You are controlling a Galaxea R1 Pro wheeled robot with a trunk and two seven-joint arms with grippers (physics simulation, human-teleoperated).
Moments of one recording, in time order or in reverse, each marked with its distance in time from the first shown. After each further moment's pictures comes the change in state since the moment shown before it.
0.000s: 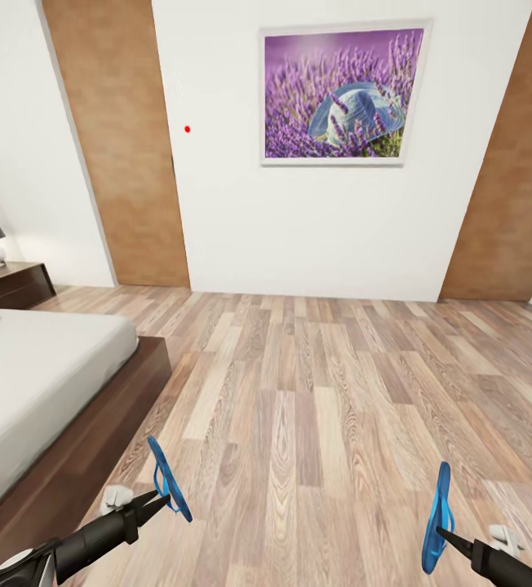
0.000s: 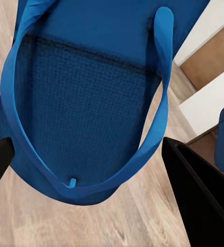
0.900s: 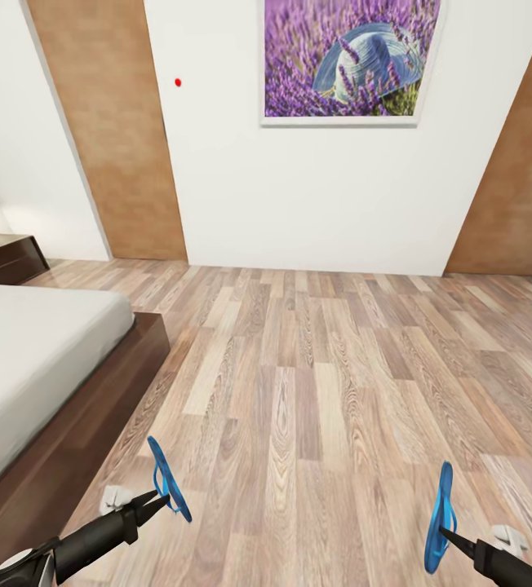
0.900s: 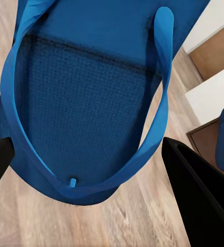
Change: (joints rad) left arm 0.000 0.001 0.000 0.000 0.000 0.000 -0.001; right arm 0.000 -0.008 0.000 0.000 0.000 0.000 0.000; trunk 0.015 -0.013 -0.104
